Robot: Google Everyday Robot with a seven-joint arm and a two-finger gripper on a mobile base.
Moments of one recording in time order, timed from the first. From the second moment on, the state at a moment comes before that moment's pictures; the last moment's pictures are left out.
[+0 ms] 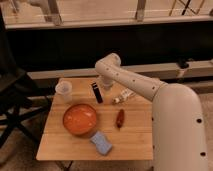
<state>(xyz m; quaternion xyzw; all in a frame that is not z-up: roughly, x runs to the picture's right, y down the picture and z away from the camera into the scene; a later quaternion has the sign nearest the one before) 0.008 0.023 0.903 -0.25 -0.11 -0.25 0.93</state>
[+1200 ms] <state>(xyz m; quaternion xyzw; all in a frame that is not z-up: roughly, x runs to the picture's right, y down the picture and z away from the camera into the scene) -0.028 0.031 0.906 -0.25 -0.13 -0.28 0.92</state>
